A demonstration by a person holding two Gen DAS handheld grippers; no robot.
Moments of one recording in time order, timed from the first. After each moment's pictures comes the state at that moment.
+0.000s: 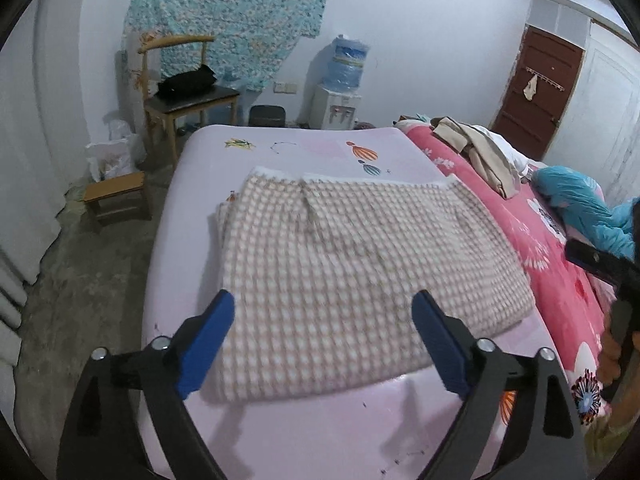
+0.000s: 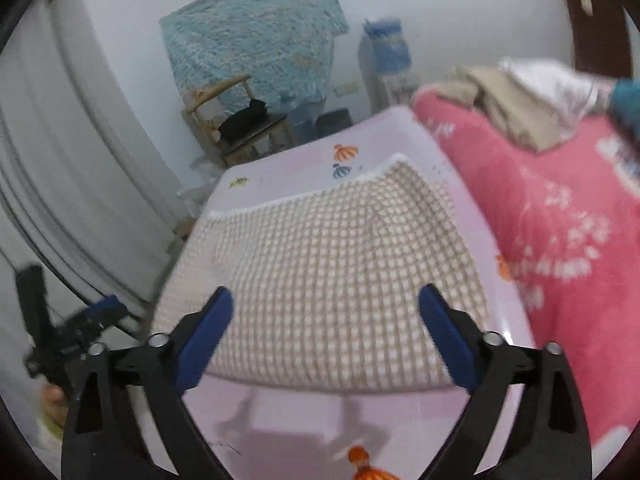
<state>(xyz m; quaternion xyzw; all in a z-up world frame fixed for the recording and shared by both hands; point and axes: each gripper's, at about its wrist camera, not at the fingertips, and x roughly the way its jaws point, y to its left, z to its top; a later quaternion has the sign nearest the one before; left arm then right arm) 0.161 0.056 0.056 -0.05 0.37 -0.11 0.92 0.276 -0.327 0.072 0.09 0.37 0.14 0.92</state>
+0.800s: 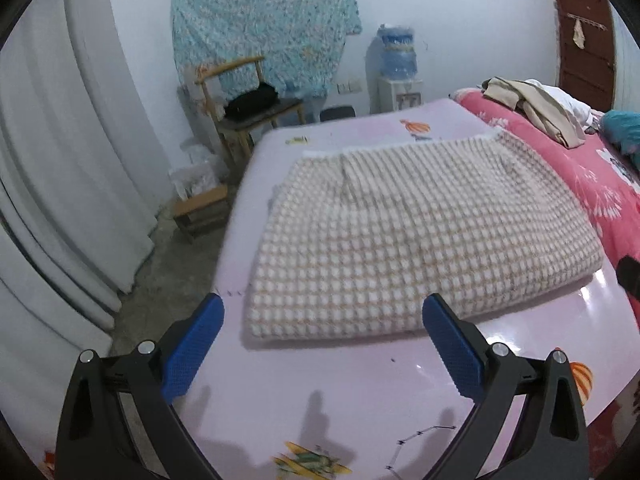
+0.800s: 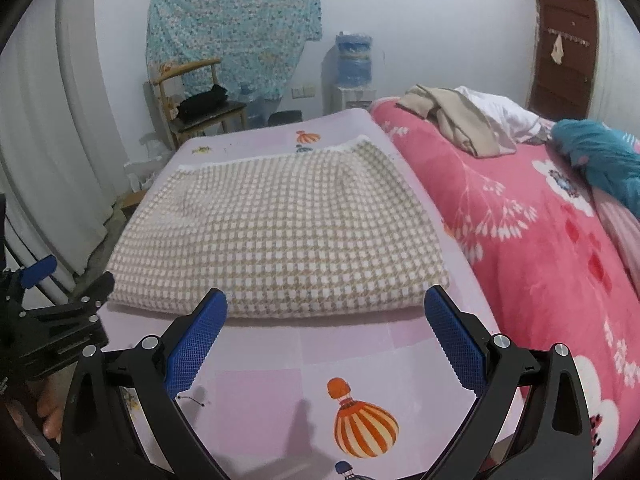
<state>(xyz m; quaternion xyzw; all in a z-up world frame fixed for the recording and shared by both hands) 0.118 -0.011 0.035 0.07 0.38 0.05 0.92 0.206 -0.286 0.048 0.00 0.36 0.03 0.93</state>
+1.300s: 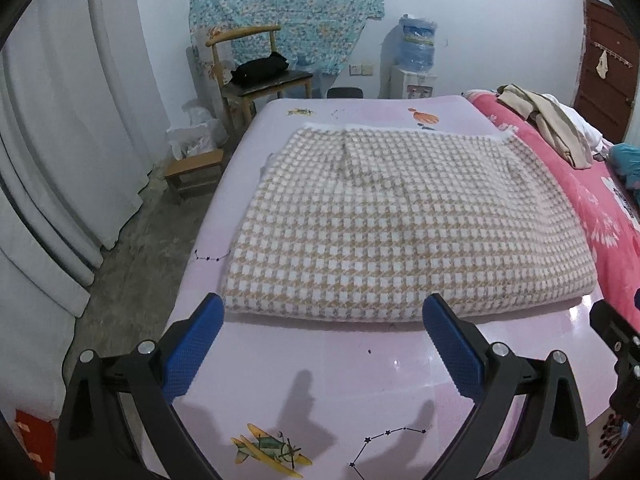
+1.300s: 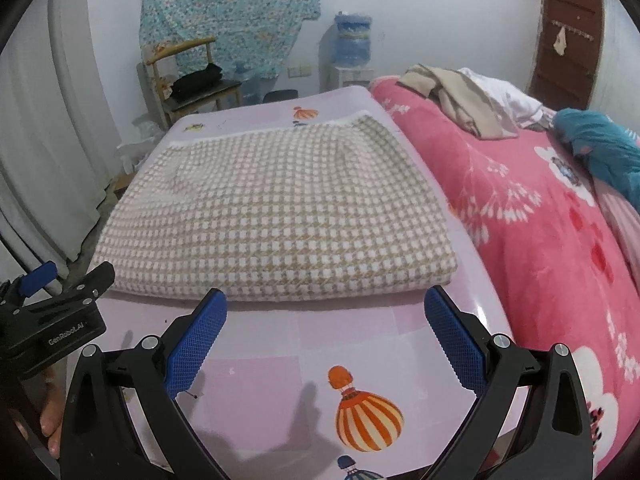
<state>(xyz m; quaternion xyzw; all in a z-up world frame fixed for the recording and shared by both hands) 0.125 -0.009 0.022 0.01 0.41 0.06 0.91 0.216 -0.278 0.030 0.00 0.40 0.03 0.92</state>
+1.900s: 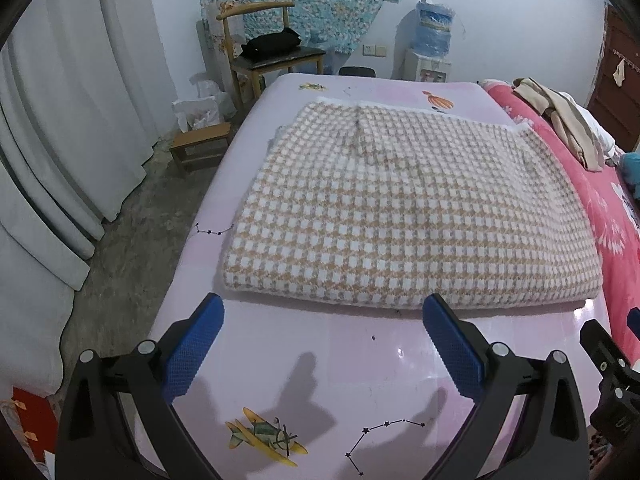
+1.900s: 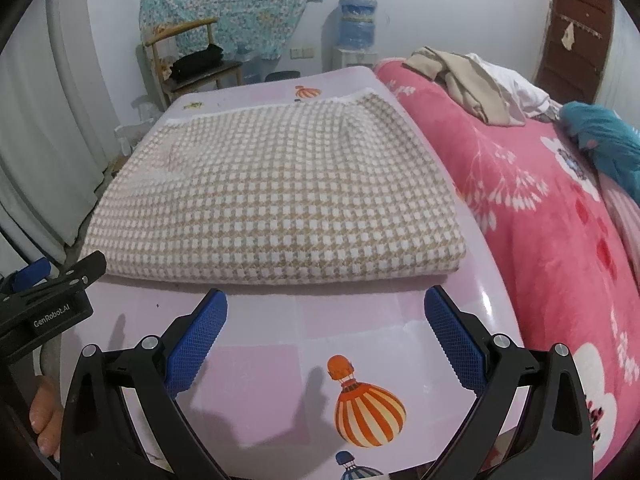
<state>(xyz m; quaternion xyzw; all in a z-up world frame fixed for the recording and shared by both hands) 0.130 -0.003 0.012 -0.02 0.45 0.07 0.89 0.223 -0.274 0.017 -0.01 0.43 0.02 0.90</state>
